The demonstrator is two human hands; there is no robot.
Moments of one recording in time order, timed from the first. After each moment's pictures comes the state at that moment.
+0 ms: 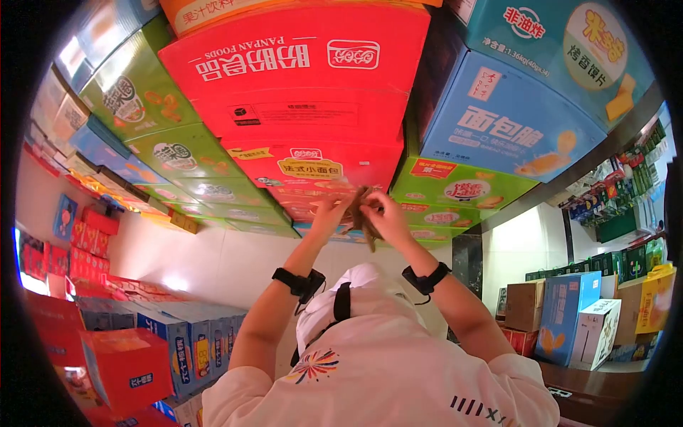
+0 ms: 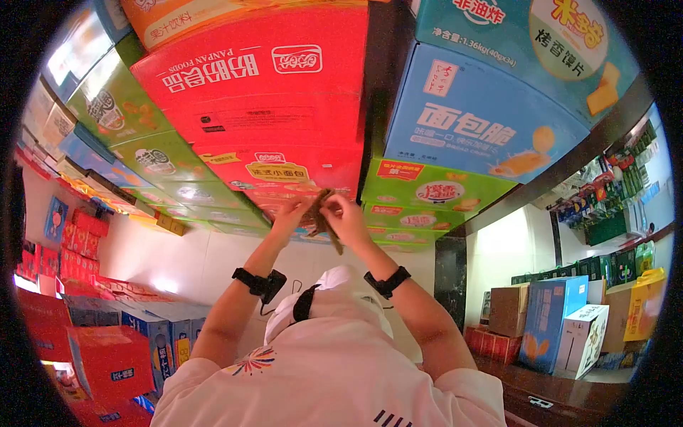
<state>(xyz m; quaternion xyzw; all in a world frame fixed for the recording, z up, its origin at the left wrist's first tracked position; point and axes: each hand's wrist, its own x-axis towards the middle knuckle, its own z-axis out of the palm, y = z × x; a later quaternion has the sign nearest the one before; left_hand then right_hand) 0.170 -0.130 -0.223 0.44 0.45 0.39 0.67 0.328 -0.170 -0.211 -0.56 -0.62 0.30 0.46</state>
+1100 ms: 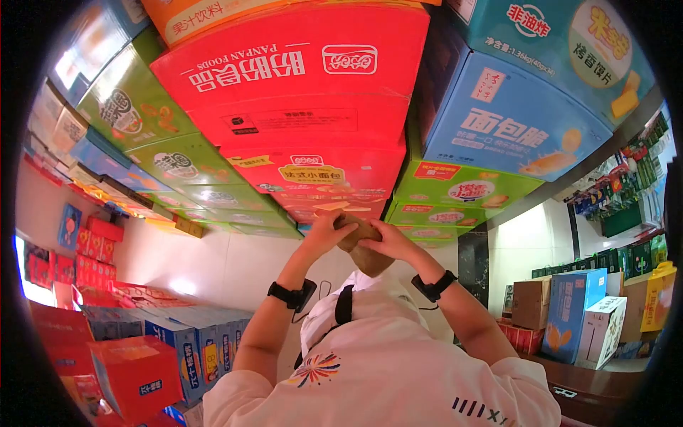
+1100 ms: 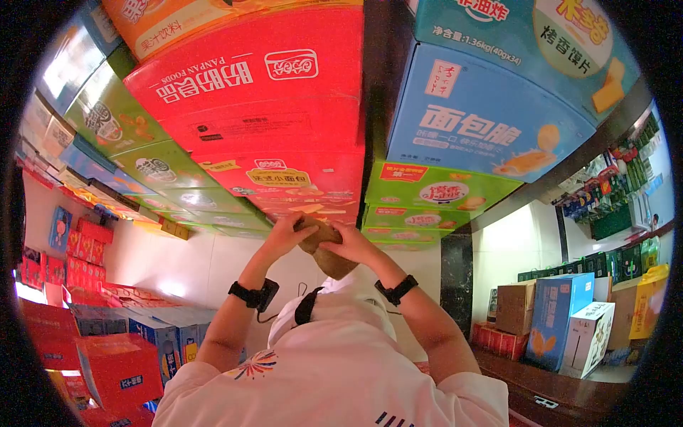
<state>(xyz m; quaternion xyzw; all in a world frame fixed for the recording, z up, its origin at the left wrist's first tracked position) 0.141 -0.131 -0.235 0.76 0.44 0.25 0.41 0.340 -0.184 -0.231 -0.52 -0.66 0.46 0.28</state>
